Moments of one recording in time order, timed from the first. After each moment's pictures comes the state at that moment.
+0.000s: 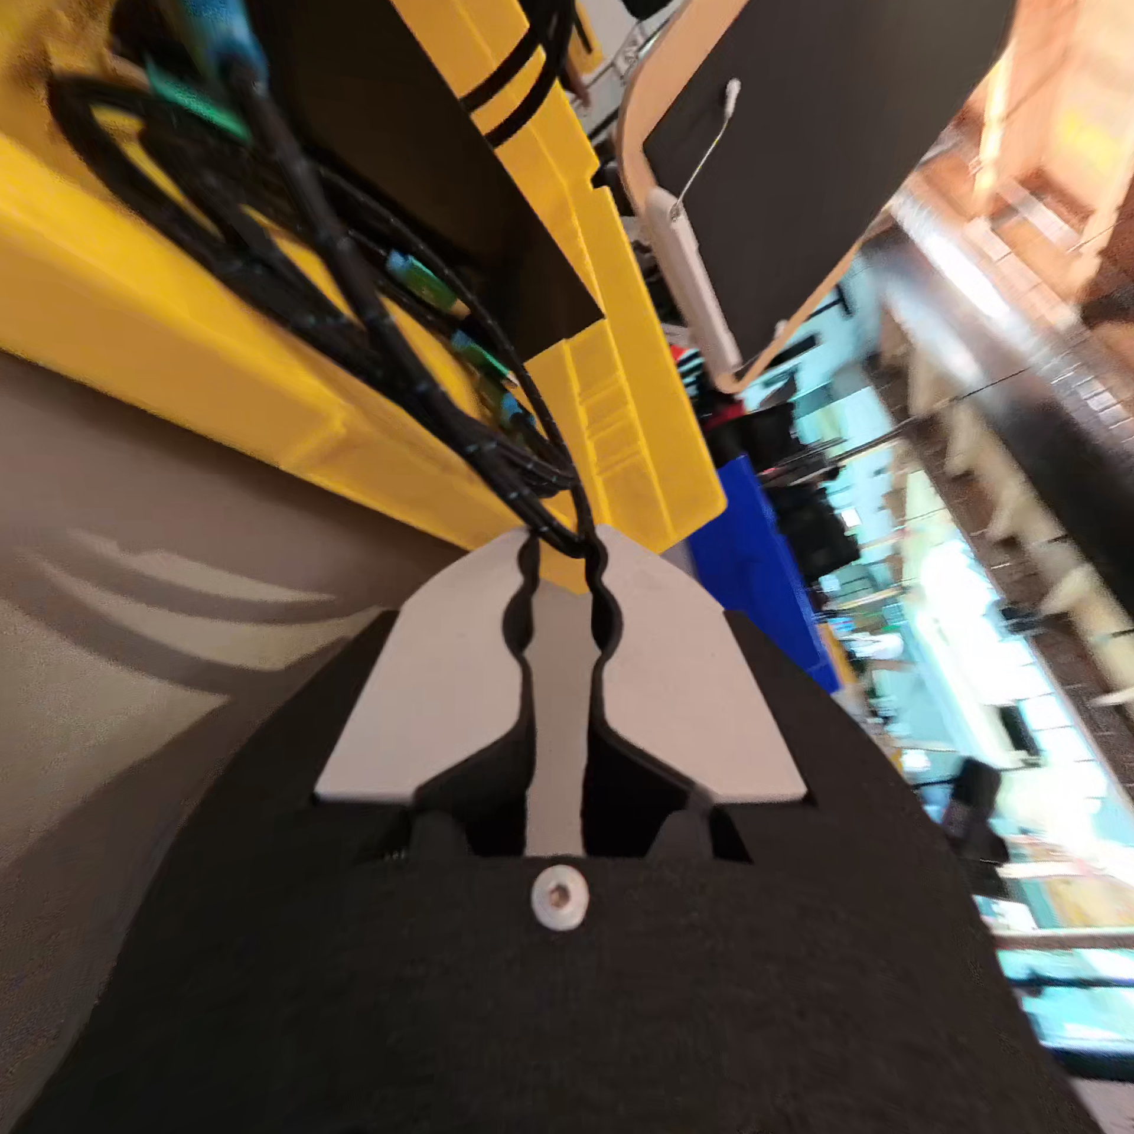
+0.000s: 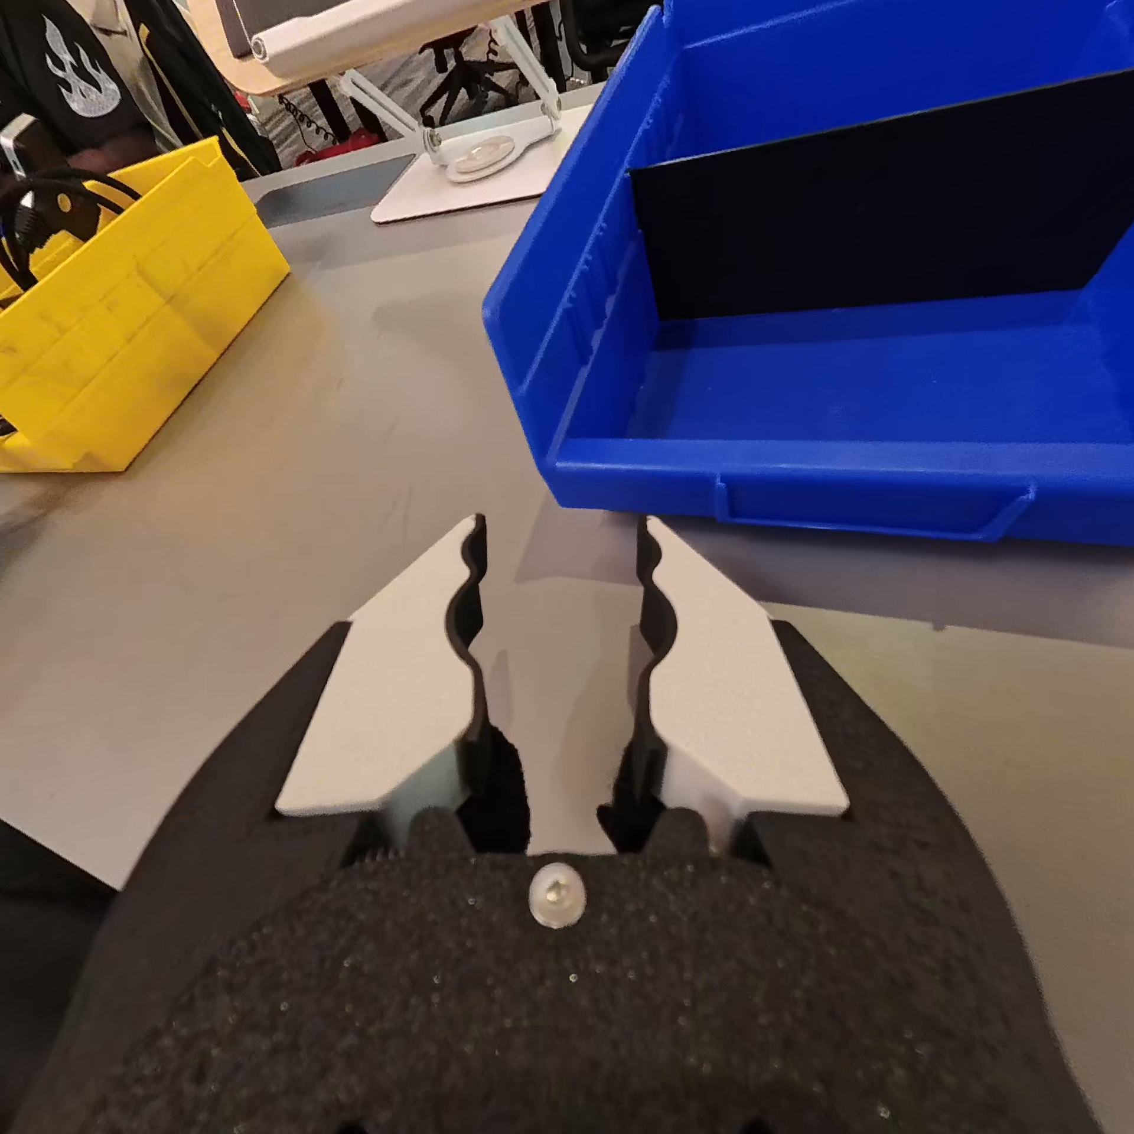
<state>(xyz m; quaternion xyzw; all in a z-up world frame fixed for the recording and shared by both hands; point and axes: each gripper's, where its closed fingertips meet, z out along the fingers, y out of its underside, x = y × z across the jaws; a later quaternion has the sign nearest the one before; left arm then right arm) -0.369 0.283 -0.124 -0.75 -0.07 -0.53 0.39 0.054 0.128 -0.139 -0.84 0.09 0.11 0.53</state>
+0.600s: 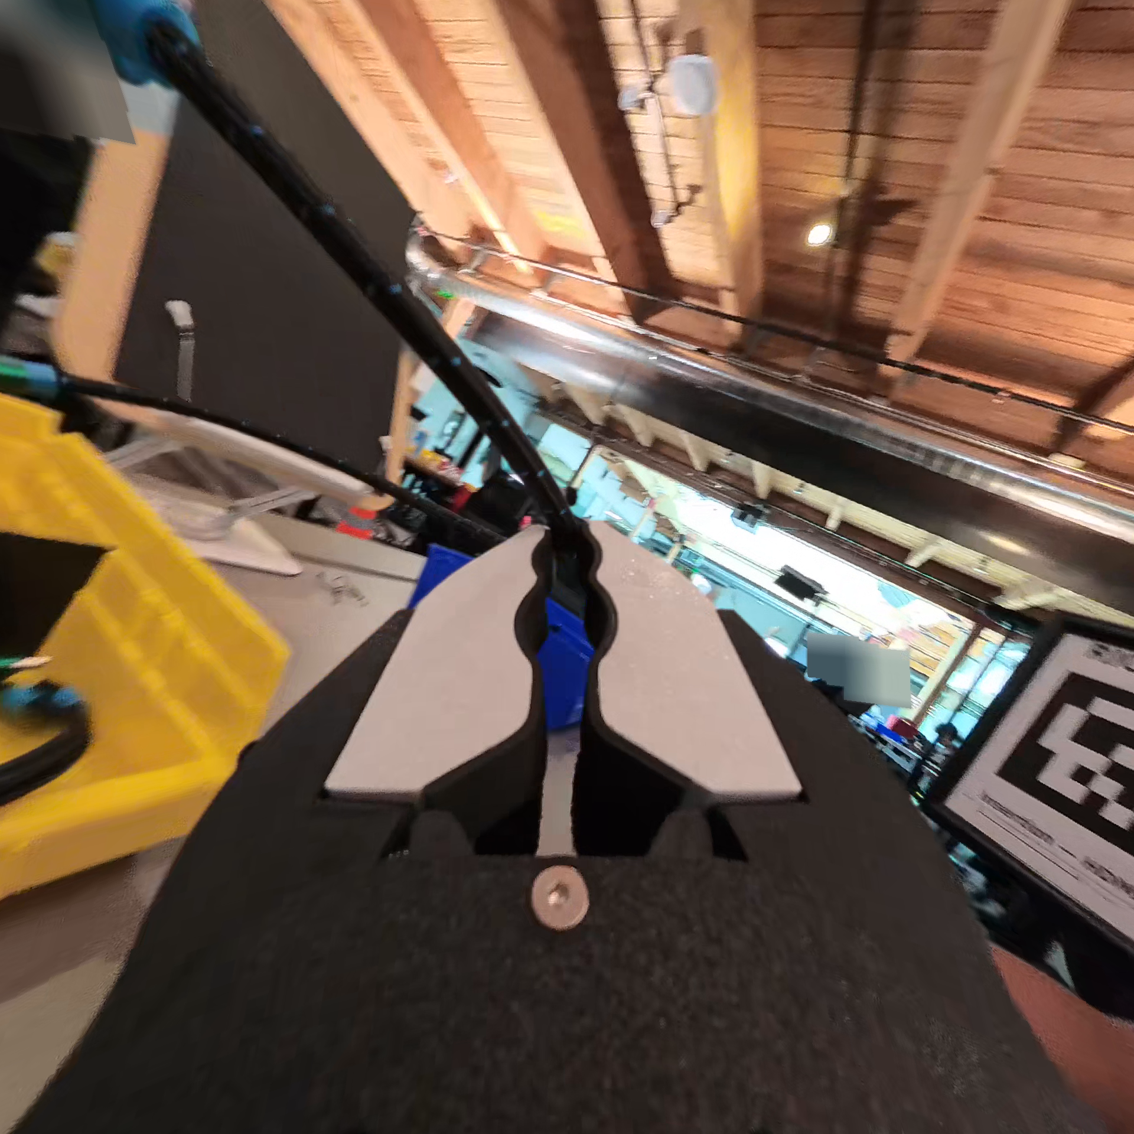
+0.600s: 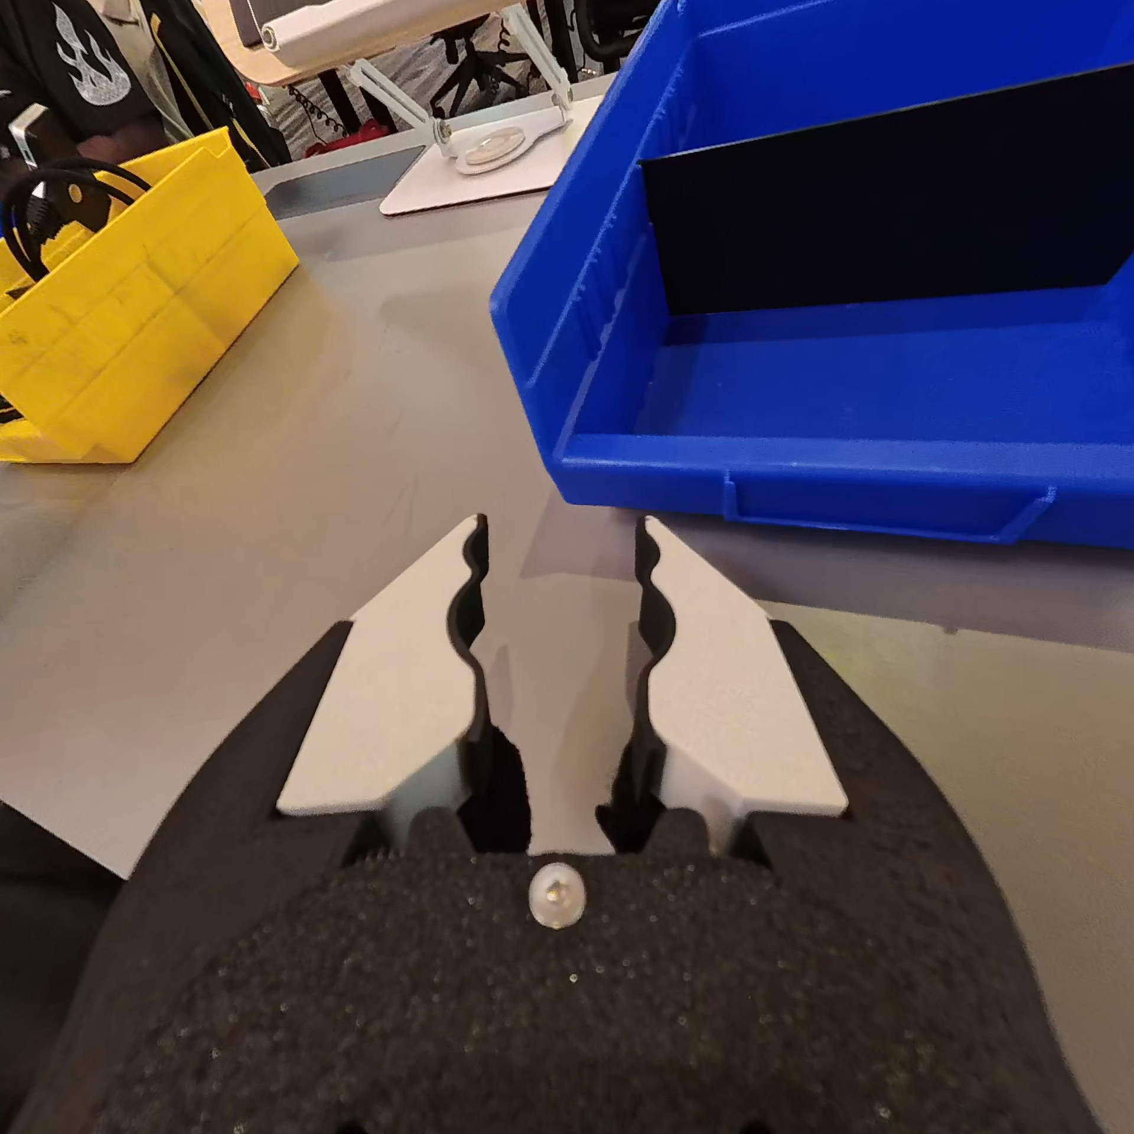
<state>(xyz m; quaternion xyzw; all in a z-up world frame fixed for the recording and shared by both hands) -0.327 0.196 0.024 -0.51 0.15 -0.65 0.54 0.051 0.128 -0.140 -0.84 0.08 0.11 0.53</state>
